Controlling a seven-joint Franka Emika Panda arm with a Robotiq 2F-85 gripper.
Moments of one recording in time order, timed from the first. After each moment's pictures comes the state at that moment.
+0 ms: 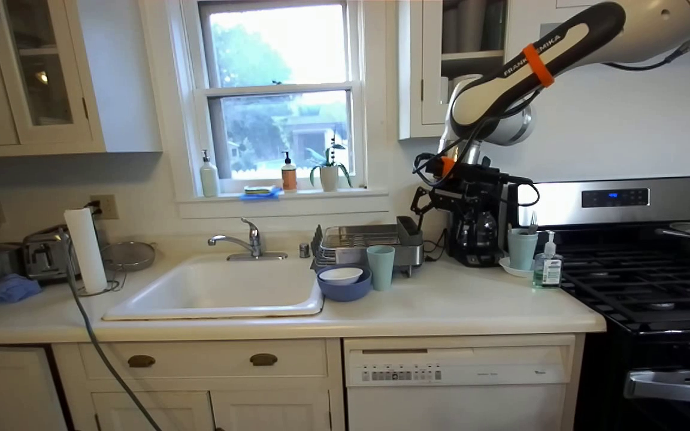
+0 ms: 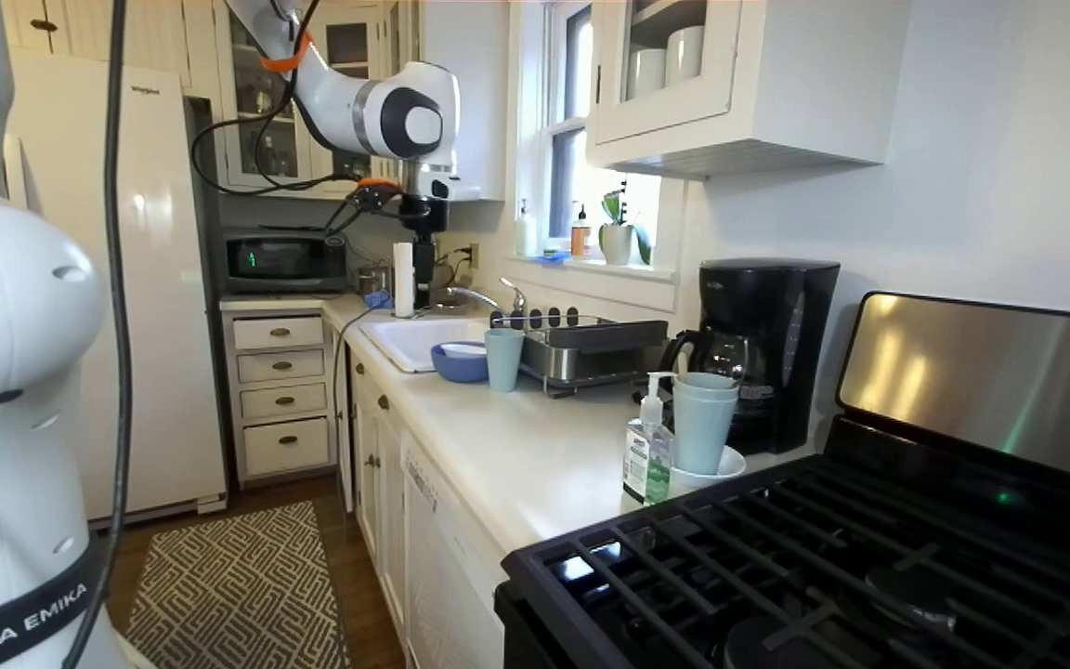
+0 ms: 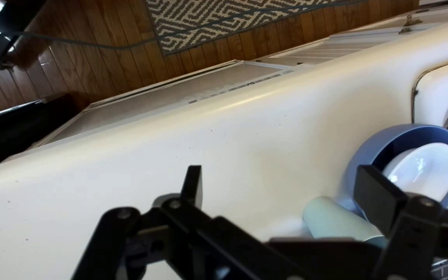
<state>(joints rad) 0.04 0.00 0.11 -2.12 0.16 2.26 0.89</state>
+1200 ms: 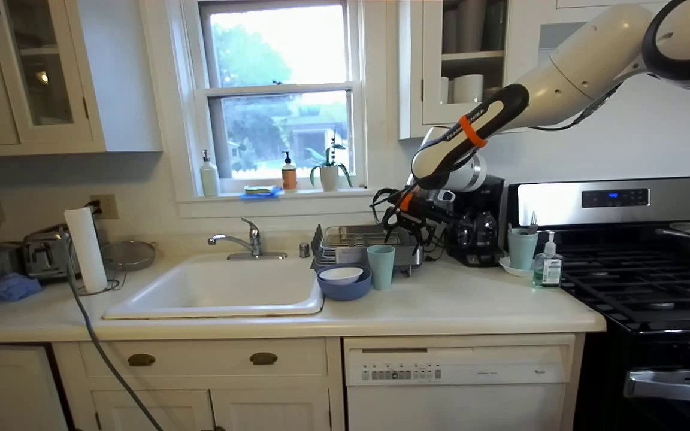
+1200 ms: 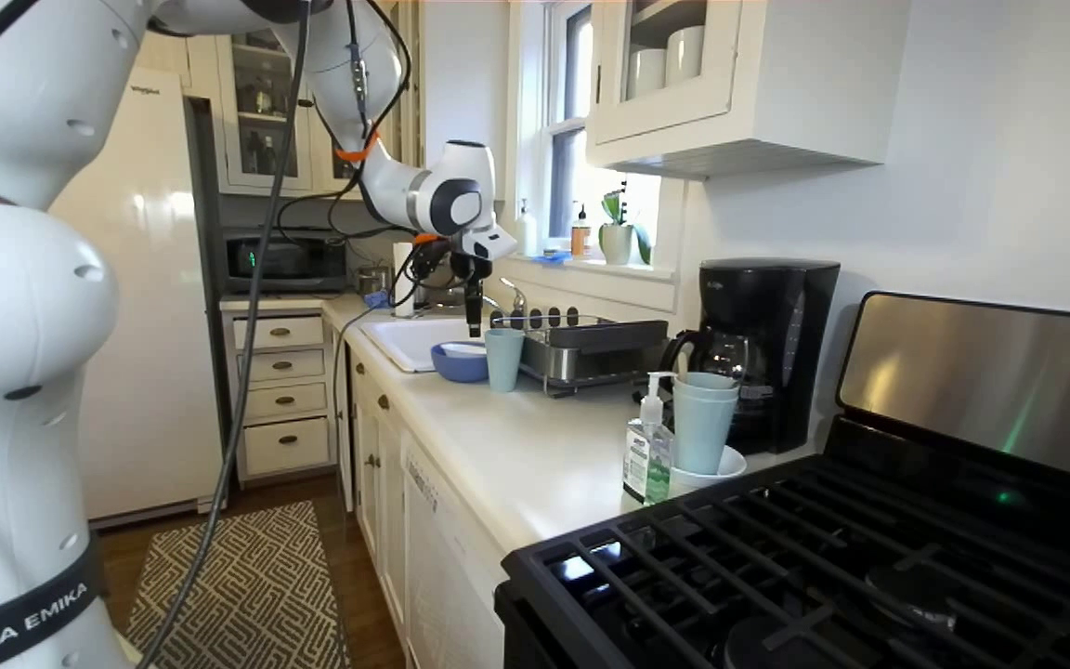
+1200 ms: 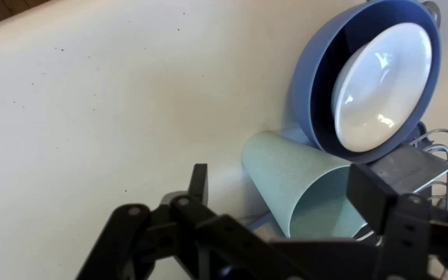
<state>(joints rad) 0.11 0.40 0.02 -1.84 0.18 2.59 0.96</state>
